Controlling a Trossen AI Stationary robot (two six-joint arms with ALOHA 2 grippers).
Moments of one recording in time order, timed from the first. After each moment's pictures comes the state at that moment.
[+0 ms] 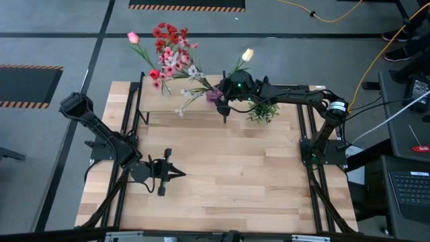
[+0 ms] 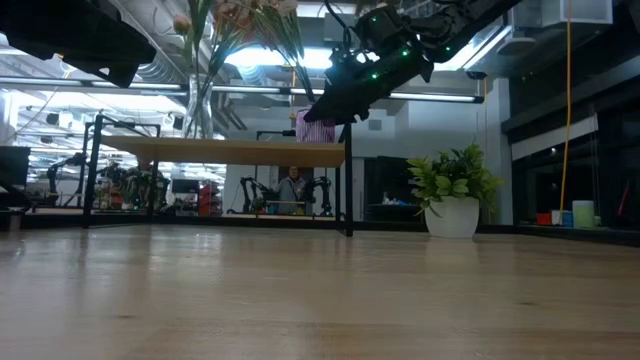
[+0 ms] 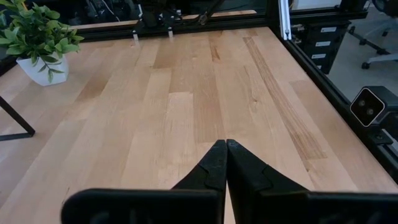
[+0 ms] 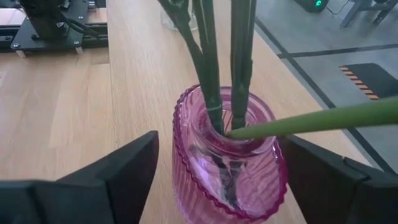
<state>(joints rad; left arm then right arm) -0.71 1.19 0.43 0.32 -0.64 -0.25 -0.42 1.76 1.27 0.03 -0.09 -0.17</state>
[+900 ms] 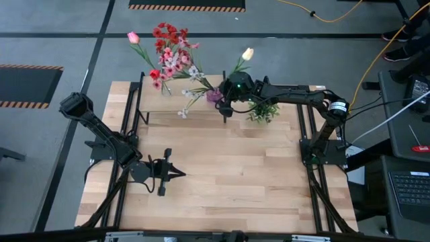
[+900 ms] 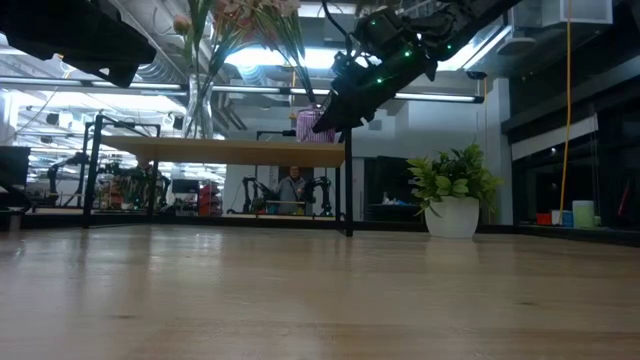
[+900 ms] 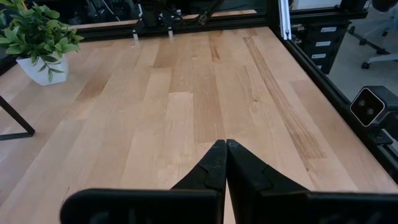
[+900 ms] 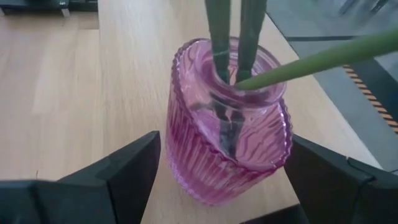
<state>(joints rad) -0.71 1.19 0.43 0.32 -0.64 -0.25 -0.42 1.75 1.27 -0.07 -0.04 -0.24</state>
